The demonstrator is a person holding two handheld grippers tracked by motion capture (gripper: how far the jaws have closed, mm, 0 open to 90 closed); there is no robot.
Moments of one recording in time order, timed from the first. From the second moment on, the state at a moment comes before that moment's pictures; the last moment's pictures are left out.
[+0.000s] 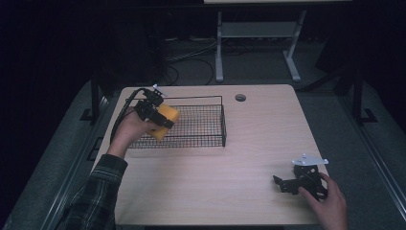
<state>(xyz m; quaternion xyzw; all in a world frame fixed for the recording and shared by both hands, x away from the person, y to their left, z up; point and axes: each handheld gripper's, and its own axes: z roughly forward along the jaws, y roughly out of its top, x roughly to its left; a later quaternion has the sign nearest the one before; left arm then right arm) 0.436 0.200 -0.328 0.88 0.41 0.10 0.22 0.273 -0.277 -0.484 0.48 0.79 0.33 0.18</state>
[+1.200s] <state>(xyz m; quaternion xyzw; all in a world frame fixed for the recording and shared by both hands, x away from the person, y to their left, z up) 0.468 0.265 -0.353 0.85 0.47 0.13 0.22 0.273 -0.277 -0.484 0.48 0.79 0.33 0.18</state>
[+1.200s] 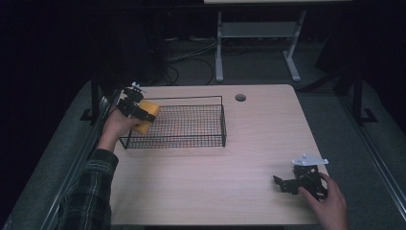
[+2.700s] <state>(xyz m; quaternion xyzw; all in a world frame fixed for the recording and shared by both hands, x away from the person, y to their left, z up) 0.487 0.272 -0.408 0.86 0.47 0.09 0.18 0.273 -0.277 -0.484 0.48 0.79 0.33 0.18</state>
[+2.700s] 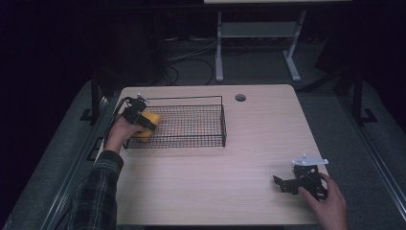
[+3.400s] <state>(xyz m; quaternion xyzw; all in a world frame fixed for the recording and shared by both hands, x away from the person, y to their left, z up) 0.485 0.274 -0.404 0.86 0.47 0.10 0.18 0.273 -0.277 -0.484 0.48 0.79 0.33 0.18</state>
